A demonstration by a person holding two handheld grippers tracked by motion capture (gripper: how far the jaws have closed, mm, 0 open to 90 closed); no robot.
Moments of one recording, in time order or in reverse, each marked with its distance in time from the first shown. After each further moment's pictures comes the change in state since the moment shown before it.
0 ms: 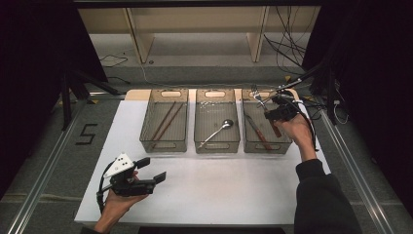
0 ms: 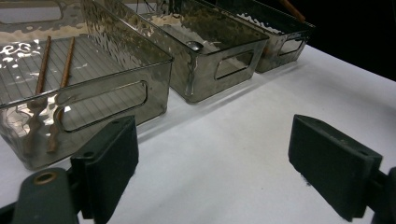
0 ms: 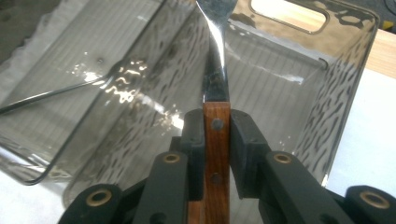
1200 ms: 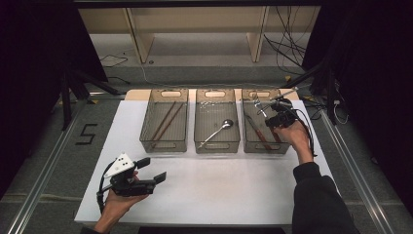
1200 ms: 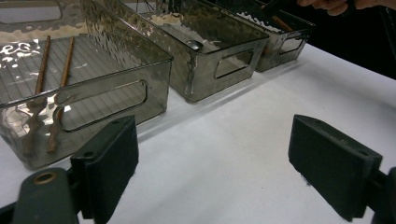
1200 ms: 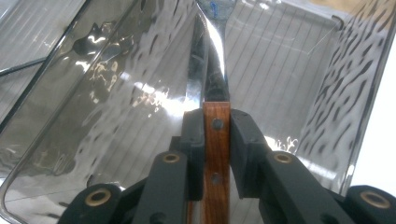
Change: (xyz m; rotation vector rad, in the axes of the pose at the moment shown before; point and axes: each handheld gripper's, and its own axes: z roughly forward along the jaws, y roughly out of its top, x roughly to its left) left arm 0.000 0.000 0.000 0.002 0.001 0.003; right arm -0.008 -0.019 0.030 0.074 -0.003 0.034
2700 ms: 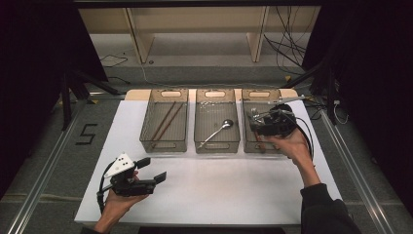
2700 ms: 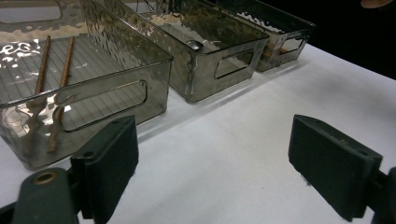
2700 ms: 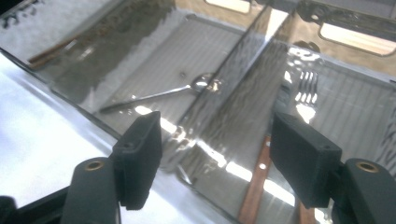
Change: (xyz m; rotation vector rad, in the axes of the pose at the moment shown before) left arm 0.000 0.000 0.000 -0.001 0.001 -0.001; right arm 0.052 -0.024 -0.059 -0.256 0.179 -0.079
